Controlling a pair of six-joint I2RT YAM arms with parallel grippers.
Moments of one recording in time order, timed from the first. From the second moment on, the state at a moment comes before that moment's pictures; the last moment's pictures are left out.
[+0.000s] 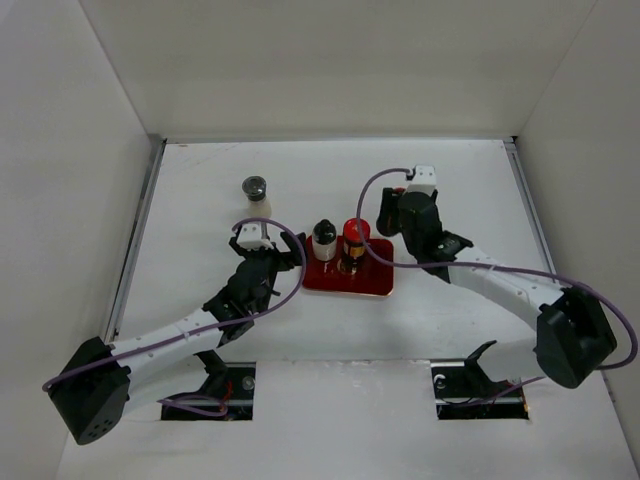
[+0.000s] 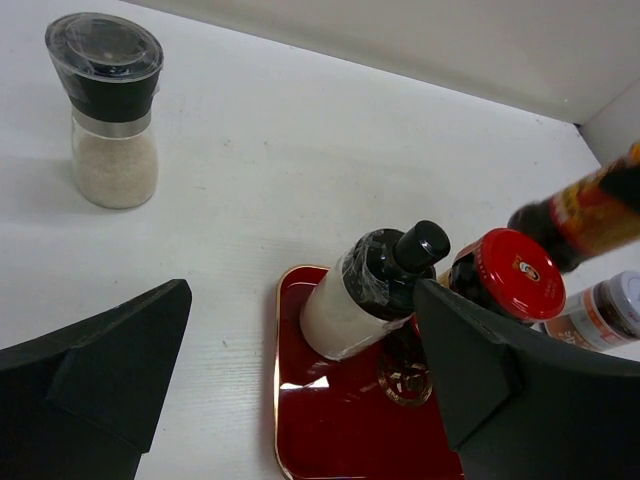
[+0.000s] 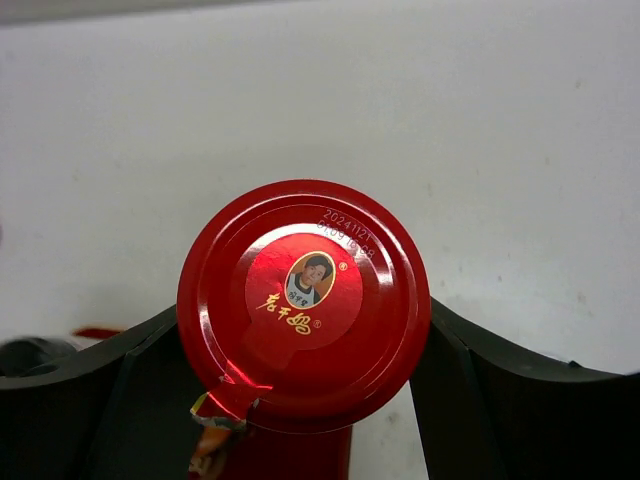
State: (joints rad) left arm -0.81 0.96 0.34 0.54 -0.63 -0.43; right arm 0.61 1.34 0.91 0.10 0.54 0.30
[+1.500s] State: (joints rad) left arm -0.81 0.91 0.34 0.54 -0.63 -0.43; right arm 0.58 1.11 0.68 0.06 0.72 0.46
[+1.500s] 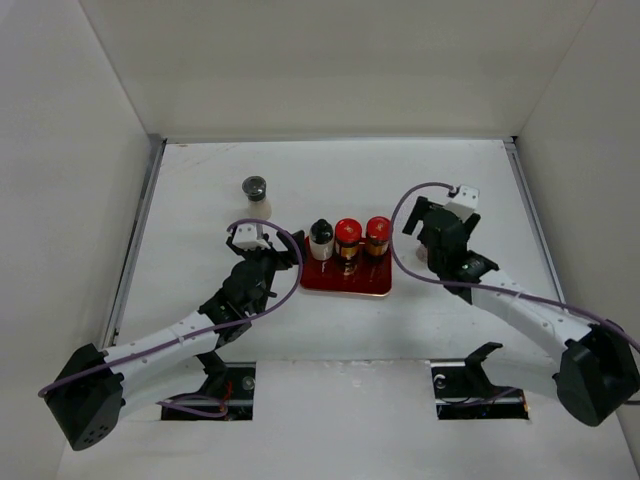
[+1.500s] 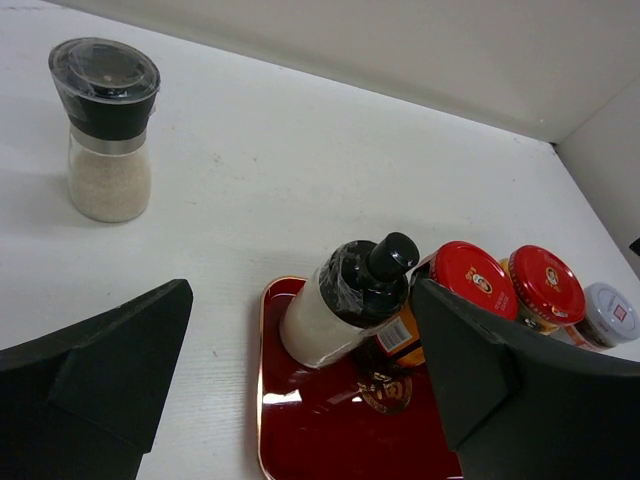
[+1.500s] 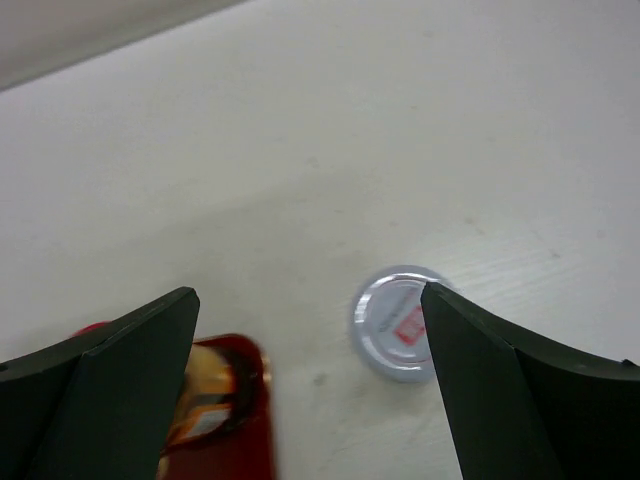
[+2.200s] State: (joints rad) left arm -0.81 0.91 0.34 0.54 -0.63 -0.44; right arm 0.48 1.29 0.59 0.01 0.66 0.59
